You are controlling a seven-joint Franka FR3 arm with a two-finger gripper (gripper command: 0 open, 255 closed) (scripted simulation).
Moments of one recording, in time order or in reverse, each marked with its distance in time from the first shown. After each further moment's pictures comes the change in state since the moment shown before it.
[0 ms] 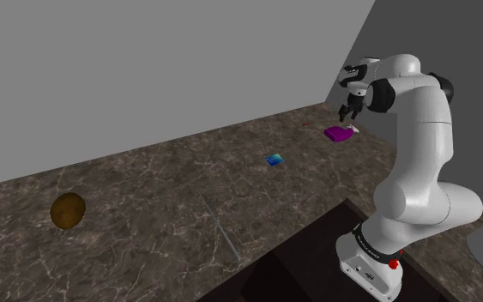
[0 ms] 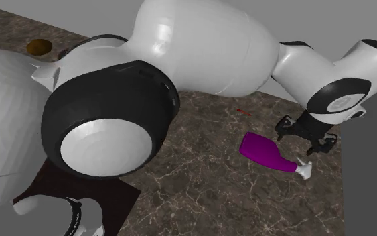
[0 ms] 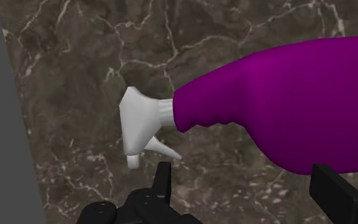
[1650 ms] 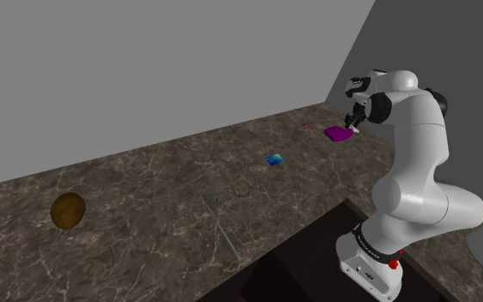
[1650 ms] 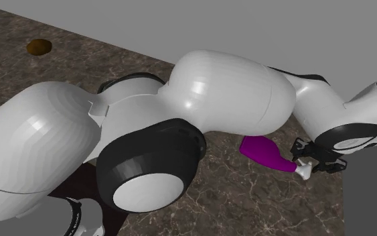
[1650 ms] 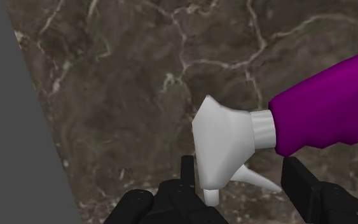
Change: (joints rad) arm -0.132 0.162 0.025 0.150 0.077 0.094 -0.020
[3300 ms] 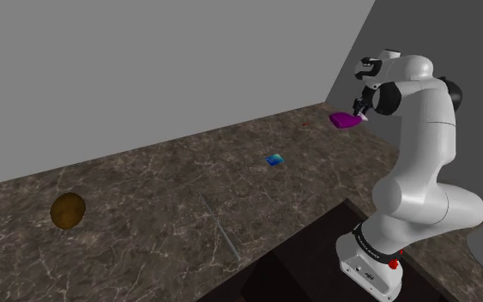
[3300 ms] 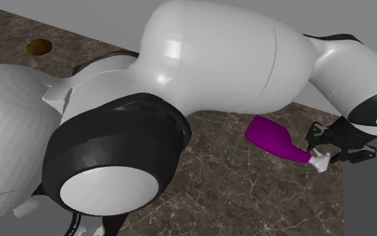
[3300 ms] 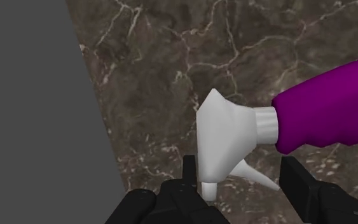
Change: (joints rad) arm 0.019 -0.138 -0.026 0.006 -0.026 -0.144 0.002
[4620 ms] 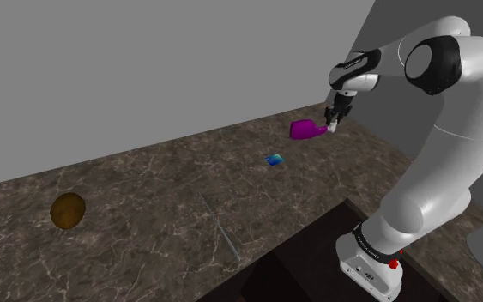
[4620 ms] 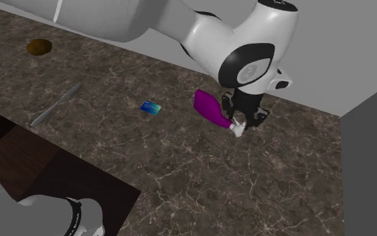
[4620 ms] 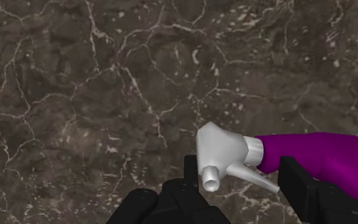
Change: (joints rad) arm 0.466 -0.607 -0.048 -0.964 -0.192 0.348 0.342
